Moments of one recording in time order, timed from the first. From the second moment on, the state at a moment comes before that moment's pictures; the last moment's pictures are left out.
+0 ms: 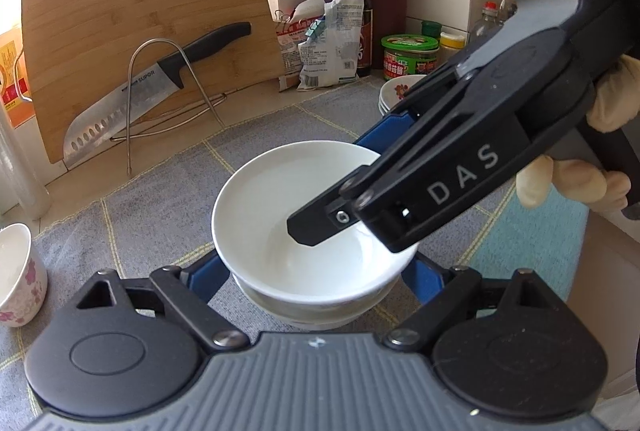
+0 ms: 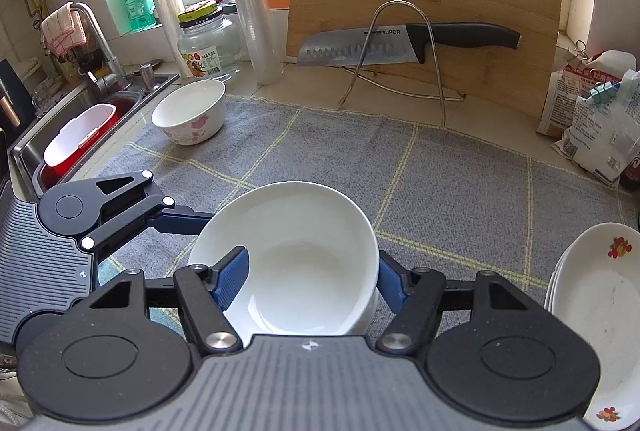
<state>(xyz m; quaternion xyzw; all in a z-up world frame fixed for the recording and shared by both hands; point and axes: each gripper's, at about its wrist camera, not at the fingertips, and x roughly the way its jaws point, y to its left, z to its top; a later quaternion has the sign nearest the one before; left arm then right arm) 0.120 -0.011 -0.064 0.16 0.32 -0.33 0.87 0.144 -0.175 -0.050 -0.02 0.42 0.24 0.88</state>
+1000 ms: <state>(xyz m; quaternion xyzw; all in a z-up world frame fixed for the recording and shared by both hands) 0.127 -0.008 -0.067 0.15 0.34 -0.34 0.86 0.149 -0.172 -0.058 -0.03 0.43 0.23 0.87</state>
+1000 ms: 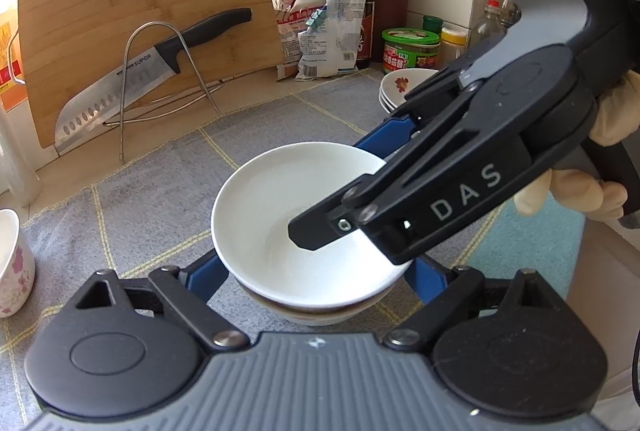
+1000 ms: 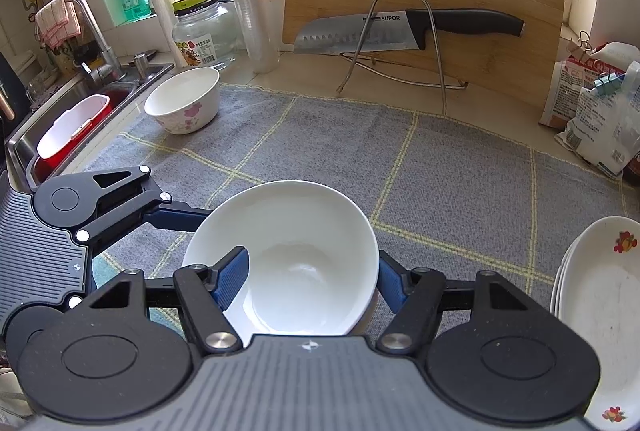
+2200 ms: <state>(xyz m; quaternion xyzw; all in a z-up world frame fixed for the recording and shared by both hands) 0.104 0.049 -0.049 0.07 0.34 -0.22 0.91 0.124 -0.160 -0.032 -0.07 0.34 0.21 0.91</state>
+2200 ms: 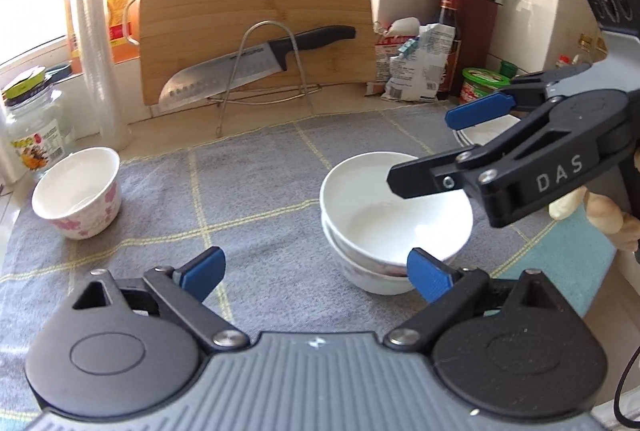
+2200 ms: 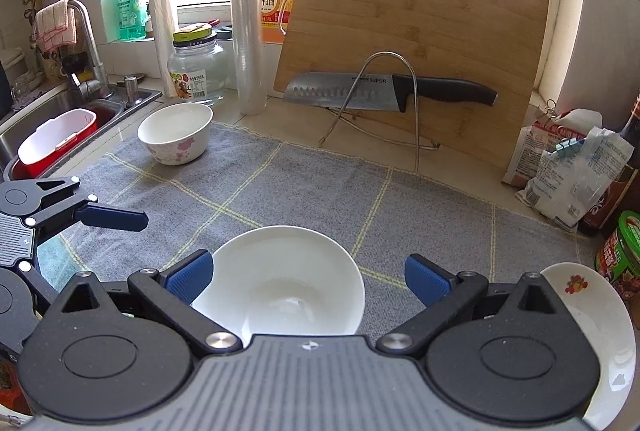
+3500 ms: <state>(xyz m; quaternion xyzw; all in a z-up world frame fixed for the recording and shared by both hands) 0.294 0.248 -0.053 0.12 0.38 -0.22 0.89 0.187 0.087 -0.079 -0.14 0.35 0.22 0.90</state>
